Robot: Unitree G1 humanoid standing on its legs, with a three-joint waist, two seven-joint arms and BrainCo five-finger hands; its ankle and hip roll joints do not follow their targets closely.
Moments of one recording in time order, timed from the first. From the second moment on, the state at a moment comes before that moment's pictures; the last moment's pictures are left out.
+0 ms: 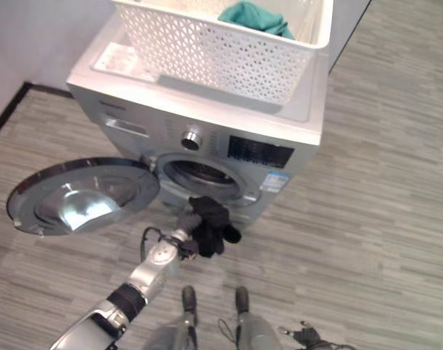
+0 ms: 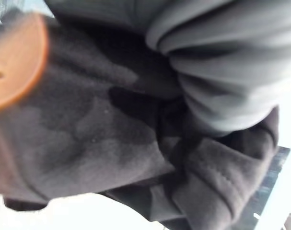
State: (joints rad) left arm -0.40 0.19 -0.56 0.61 -0.50 -0.23 0.06; right arm -0.04 -0.26 0.18 1.26 0.22 -0.06 -0.05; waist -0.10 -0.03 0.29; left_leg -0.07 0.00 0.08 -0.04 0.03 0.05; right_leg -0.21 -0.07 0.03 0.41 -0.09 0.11
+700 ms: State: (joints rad) left arm -0.39 0.14 -0.62 0.62 -0.50 -0.23 0.03; right arm -0.05 -0.27 0.18 1.21 0.30 -0.05 -0.06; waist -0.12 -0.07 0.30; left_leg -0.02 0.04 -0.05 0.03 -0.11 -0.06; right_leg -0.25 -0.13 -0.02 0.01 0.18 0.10
